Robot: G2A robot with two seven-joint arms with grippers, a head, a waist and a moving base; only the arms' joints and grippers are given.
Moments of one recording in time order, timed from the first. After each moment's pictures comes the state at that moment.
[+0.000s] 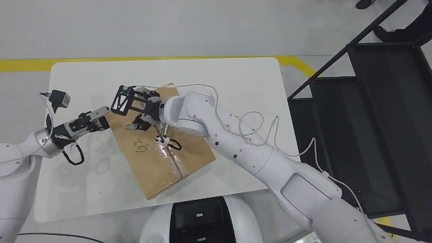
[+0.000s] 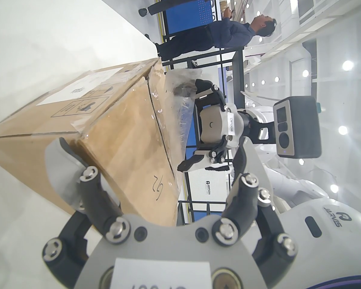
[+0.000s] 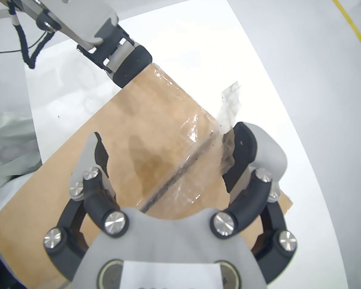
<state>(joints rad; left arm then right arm) 1.27 -0.87 -1.51 -1.34 -0.39 -0.38 -1.09 -0.70 -1.61 0.68 -1.25 -1.19 -0.39 0.63</state>
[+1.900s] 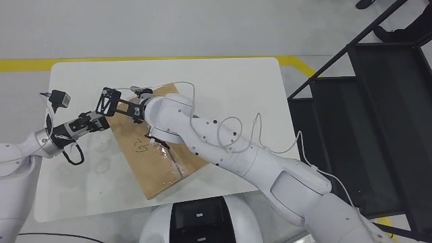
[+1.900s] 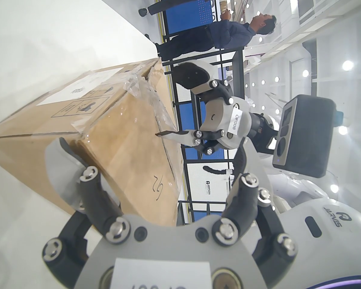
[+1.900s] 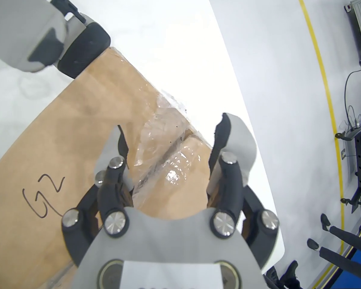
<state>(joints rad) 1.27 -0.87 -1.51 -1.34 -0.39 -0.38 -1.09 -0.64 -1.70 0.60 -1.23 -1.40 -0.20 0.82</state>
